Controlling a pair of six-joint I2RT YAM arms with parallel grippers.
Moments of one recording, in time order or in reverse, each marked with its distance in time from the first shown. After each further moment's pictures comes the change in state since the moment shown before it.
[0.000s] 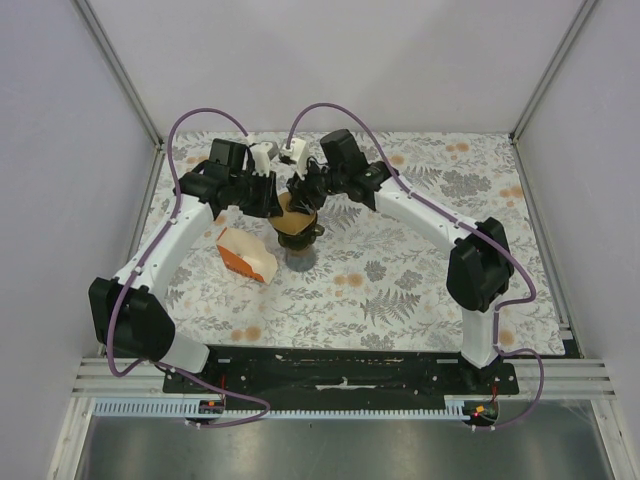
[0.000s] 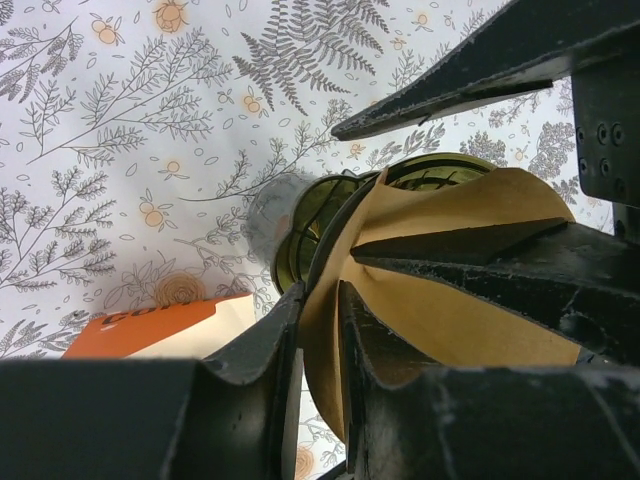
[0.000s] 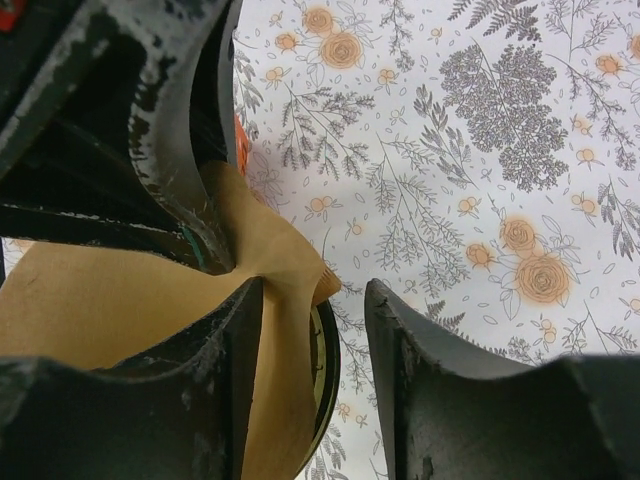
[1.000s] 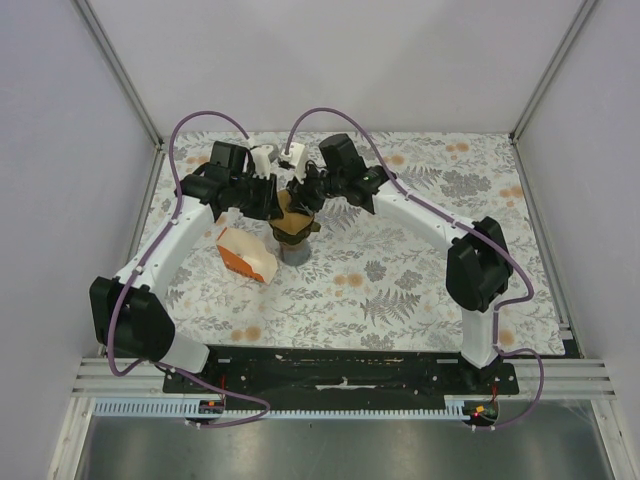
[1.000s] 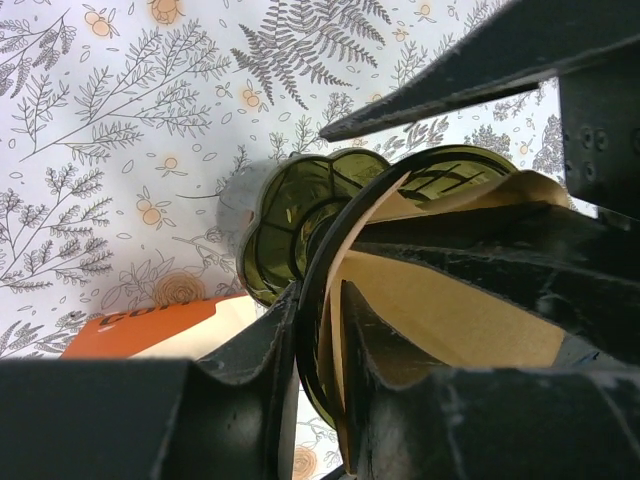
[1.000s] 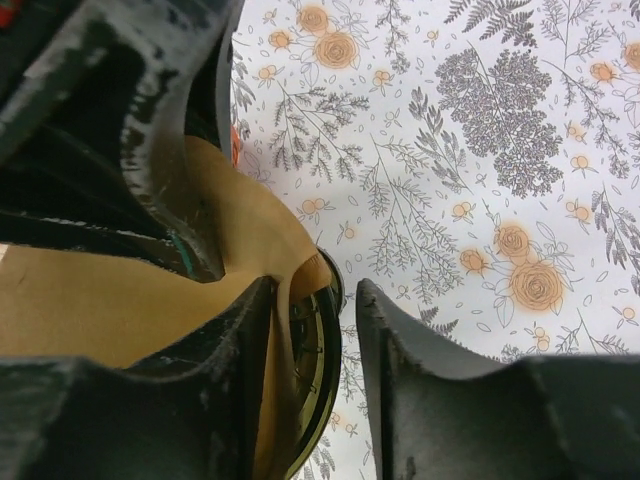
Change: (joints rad) left arm 0.000 -0.002 -0.026 0.012 0.006 0.011; right arm 0.005 -0.003 -0.043 0.053 0.013 -0.026
